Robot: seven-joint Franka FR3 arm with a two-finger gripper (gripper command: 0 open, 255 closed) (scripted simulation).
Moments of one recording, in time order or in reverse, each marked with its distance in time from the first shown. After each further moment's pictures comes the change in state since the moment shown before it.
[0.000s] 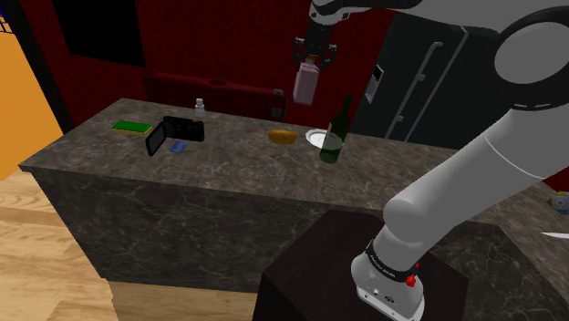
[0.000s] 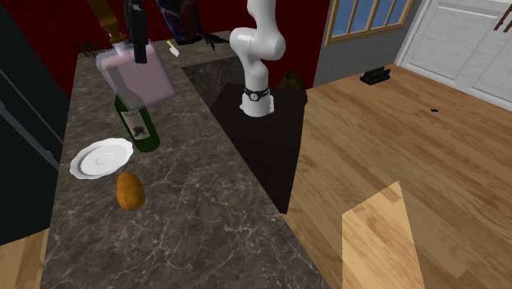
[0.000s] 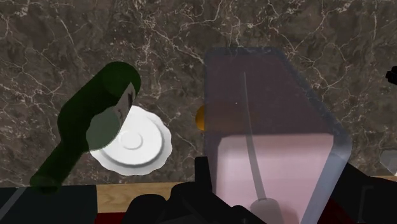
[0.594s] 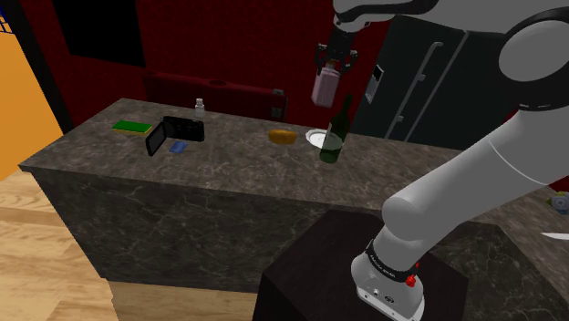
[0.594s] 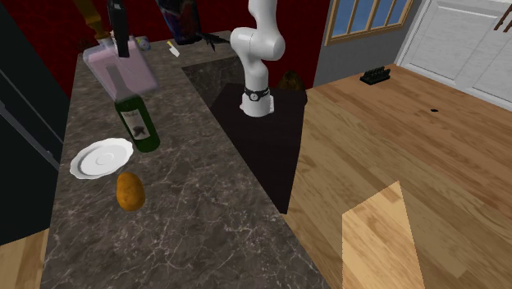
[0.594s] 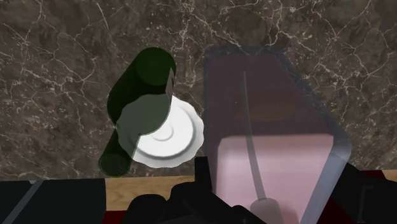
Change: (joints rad) arm -0.055 -0.045 -0.106 -0.073 0.008 0.046 -0.158
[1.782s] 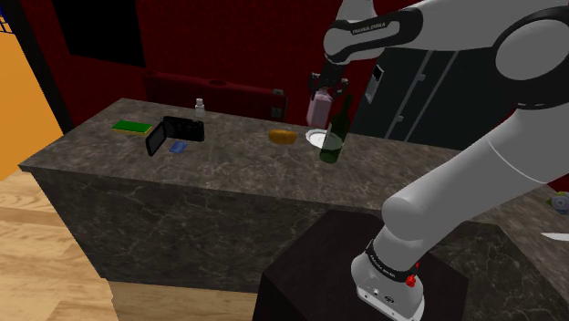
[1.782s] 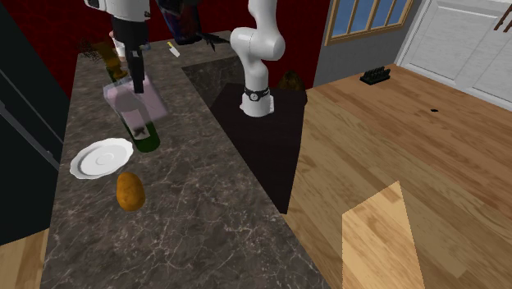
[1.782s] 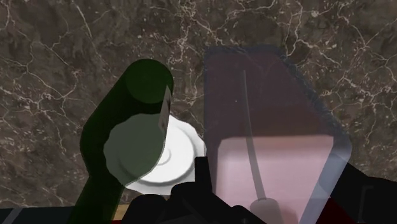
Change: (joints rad) arm -0.004 0.011 -0.005 -0.229 -0.014 0.239 0.023
